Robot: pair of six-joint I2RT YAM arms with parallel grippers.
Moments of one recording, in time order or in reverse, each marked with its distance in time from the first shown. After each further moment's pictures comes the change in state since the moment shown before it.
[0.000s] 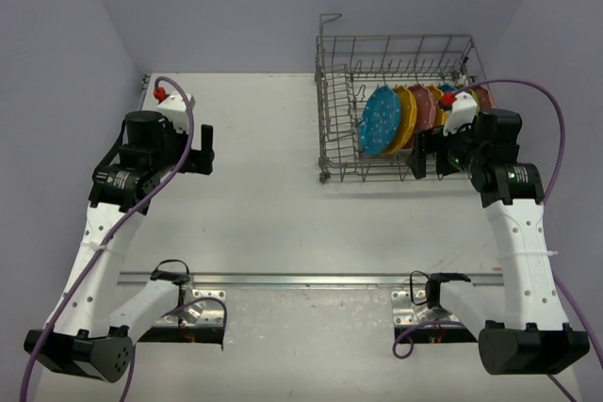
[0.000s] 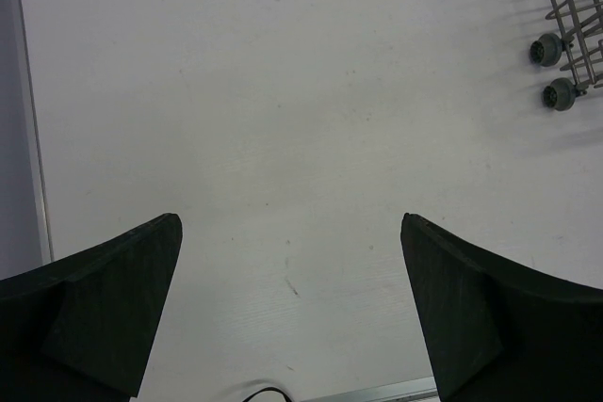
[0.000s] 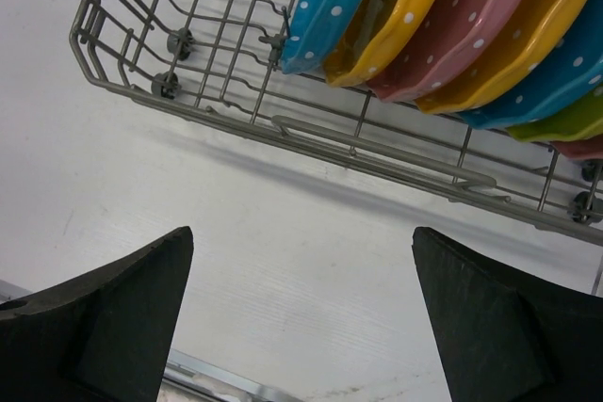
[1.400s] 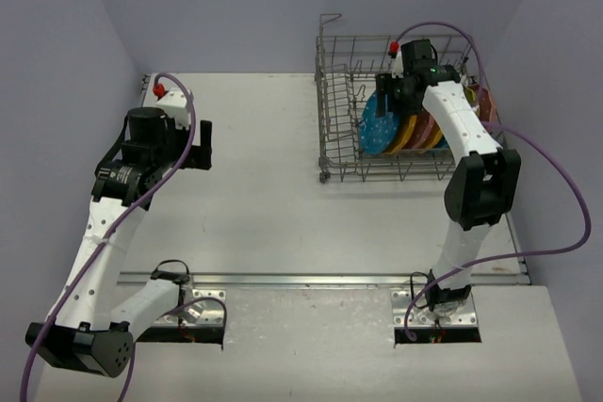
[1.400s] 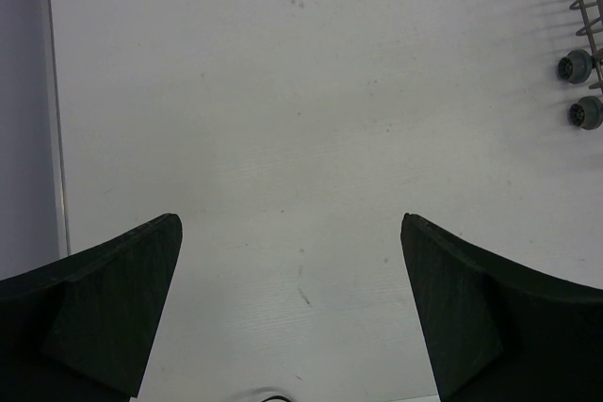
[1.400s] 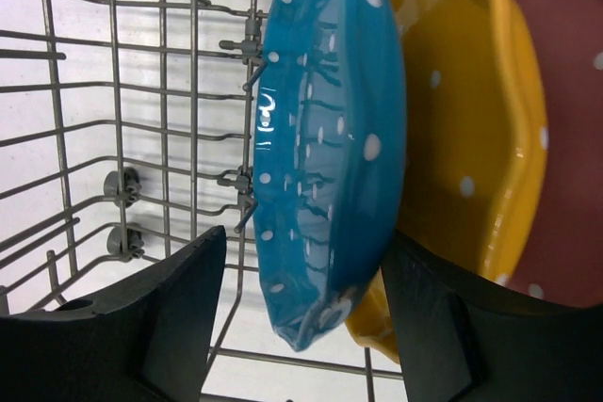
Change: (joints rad) left arm 0.000 0.026 0.005 0.027 -0.063 -0.001; right arm 0.158 0.924 0.655 -0.021 0.265 0.248
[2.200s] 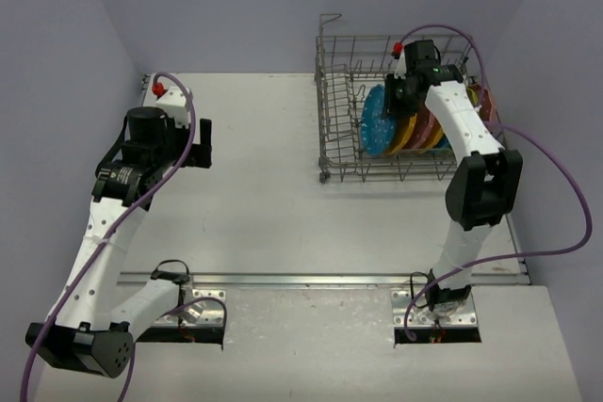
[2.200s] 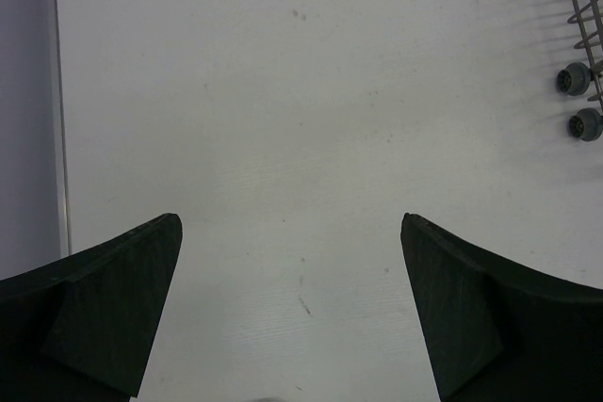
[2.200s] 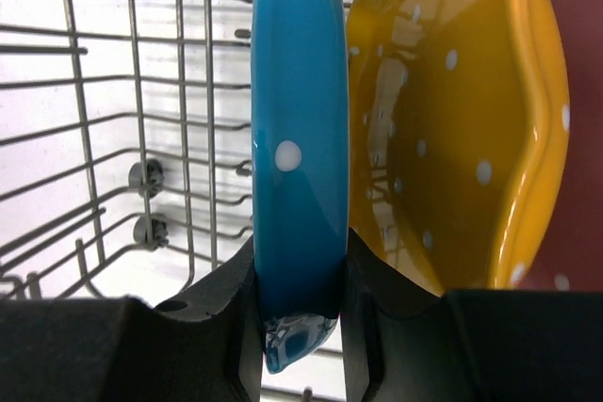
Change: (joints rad) left arm 0.000 -0.001 -0.006 0.029 -0.005 0.000; right arm -0.002 0.010 0.000 -0.008 -0.056 0.053
